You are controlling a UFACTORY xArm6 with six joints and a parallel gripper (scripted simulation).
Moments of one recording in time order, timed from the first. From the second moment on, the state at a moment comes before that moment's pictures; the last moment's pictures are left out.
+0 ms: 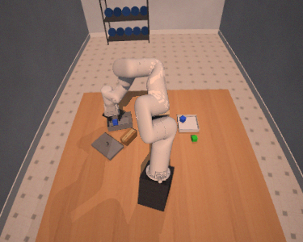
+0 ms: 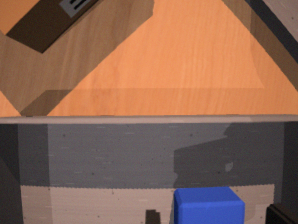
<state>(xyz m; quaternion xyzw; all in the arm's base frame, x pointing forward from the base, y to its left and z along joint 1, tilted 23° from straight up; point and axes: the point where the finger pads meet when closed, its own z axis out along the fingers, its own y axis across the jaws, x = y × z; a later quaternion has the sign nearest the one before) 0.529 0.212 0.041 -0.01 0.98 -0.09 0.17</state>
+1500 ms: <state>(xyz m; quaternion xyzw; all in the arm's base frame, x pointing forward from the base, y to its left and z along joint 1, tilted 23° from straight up) 0.534 0.209 0.027 -0.01 0.98 -0.09 0.17</state>
